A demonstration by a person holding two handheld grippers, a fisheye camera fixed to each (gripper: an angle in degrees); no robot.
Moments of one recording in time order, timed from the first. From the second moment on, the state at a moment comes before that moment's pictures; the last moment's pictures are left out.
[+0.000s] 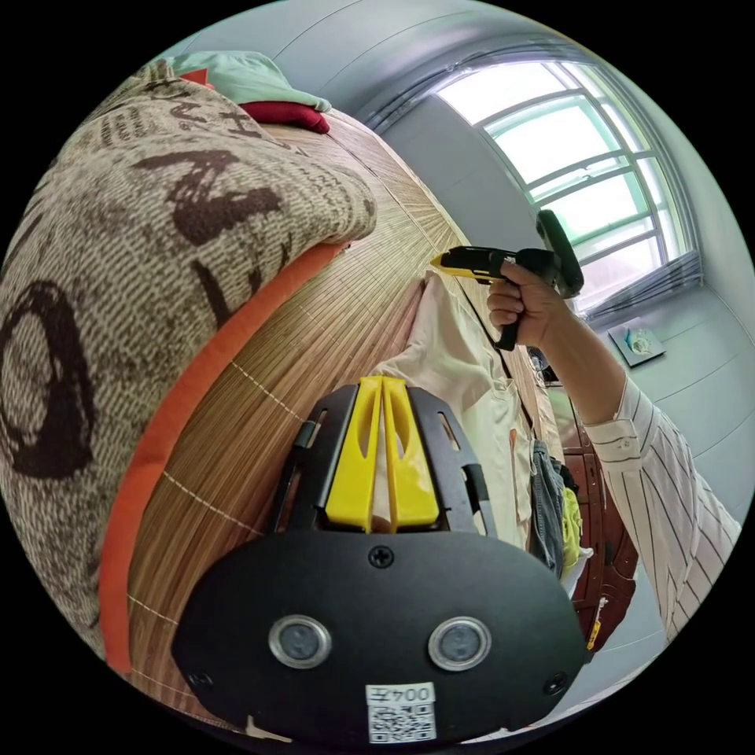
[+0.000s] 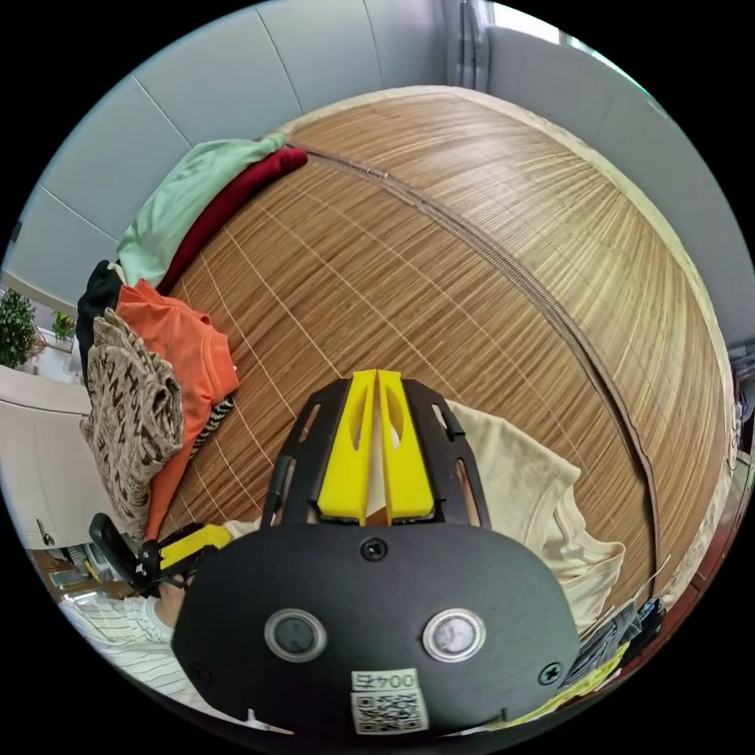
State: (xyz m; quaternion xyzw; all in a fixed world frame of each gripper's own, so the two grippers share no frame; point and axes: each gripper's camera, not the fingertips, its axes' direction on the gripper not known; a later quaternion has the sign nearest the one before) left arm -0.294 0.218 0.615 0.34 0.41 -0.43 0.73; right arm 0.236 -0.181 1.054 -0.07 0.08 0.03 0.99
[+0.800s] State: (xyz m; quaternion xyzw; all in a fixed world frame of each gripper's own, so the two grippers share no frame) left arm -0.295 0.228 0.627 0.35 0.42 -0.43 0.72; right arm 0.235 -0.020 1.005 -0.03 0.21 -0.03 0.98
